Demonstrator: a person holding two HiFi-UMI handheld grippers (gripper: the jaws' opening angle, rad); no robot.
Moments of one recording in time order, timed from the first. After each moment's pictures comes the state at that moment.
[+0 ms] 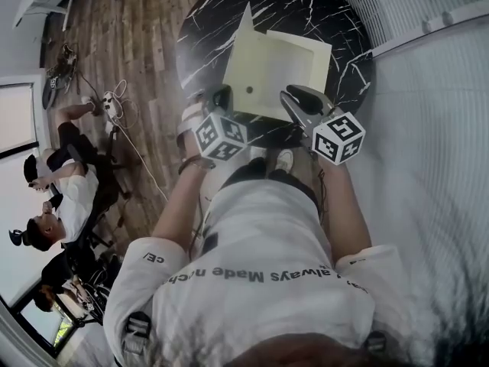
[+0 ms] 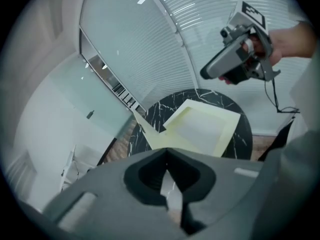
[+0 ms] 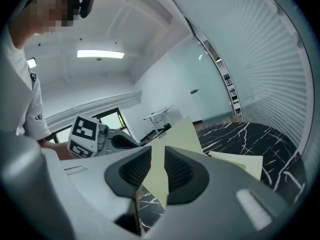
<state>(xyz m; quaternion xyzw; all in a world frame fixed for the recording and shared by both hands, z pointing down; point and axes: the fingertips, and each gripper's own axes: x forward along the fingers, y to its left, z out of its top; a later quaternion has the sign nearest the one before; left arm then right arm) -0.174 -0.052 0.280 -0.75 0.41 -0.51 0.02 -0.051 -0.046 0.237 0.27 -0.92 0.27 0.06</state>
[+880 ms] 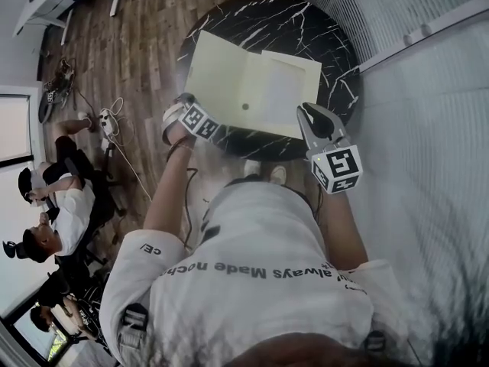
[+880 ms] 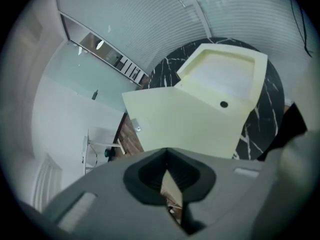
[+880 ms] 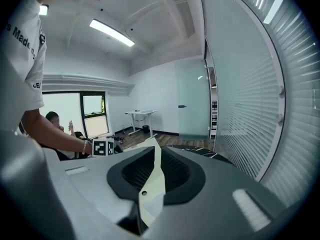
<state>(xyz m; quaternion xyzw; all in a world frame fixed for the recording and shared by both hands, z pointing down) -0.322 -0.083 0.376 -0.62 0.44 -0.65 0.00 -0.014 -0.032 0.167 0.40 -0.90 0.11 0.13</state>
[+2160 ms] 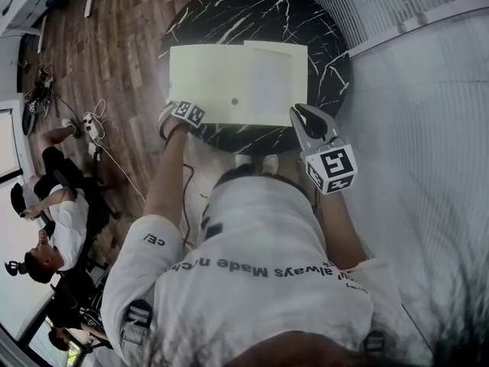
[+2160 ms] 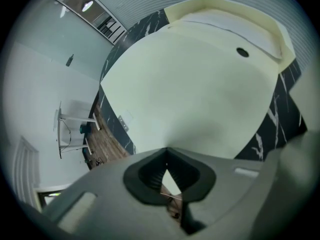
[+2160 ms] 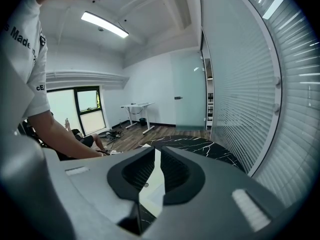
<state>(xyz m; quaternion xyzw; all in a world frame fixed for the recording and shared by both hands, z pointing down) -0.381 -0.067 0.553 -0.57 0.38 -0.71 -0.17 -0.019 -0.032 0.192 0.41 -0.88 0.15 0.17</state>
